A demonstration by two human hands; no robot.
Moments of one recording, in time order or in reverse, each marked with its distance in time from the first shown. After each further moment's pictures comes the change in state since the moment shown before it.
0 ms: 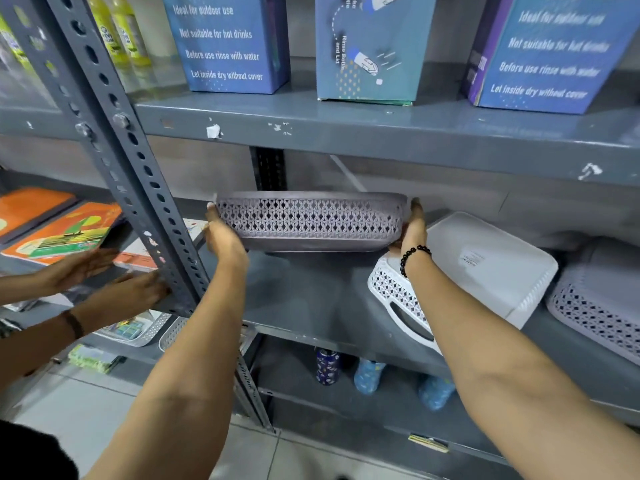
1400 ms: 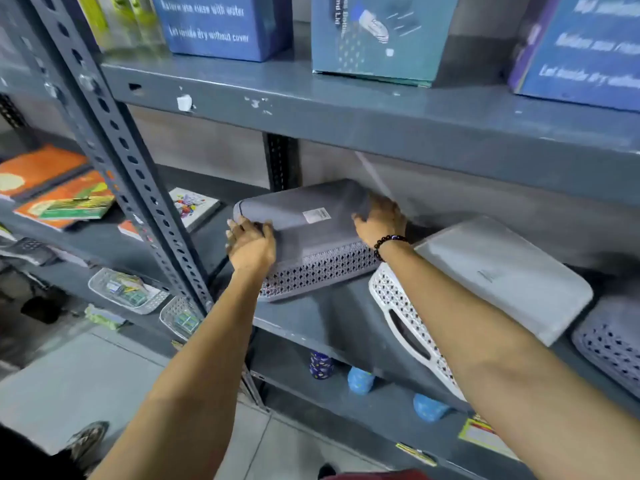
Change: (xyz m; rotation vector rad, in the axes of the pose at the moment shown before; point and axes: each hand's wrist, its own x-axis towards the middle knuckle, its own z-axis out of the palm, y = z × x) left_hand 0.002 -0.069 0.005 1.359 -0.077 0.389; right_hand 0.033 0.015 0.054 -1.439 -0.145 -0.703
